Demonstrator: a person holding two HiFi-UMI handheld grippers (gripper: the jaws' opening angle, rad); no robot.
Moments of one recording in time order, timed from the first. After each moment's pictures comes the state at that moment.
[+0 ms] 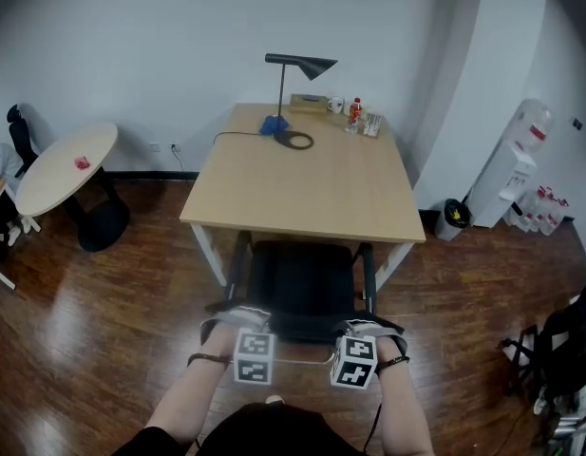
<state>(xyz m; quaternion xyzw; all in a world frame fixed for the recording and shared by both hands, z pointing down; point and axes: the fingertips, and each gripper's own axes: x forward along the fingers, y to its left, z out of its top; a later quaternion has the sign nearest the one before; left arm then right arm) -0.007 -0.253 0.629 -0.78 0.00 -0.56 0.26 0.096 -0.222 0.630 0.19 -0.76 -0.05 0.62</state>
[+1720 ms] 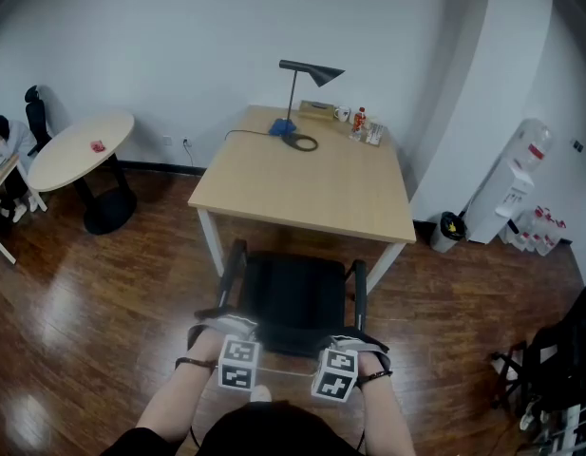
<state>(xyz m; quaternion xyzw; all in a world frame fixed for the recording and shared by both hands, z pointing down) -0.026 -0.151 0.628 -0.78 0.01 -0.57 0.24 0.076 -0.117 0.626 0.16 -0.76 -0.03 0.63</state>
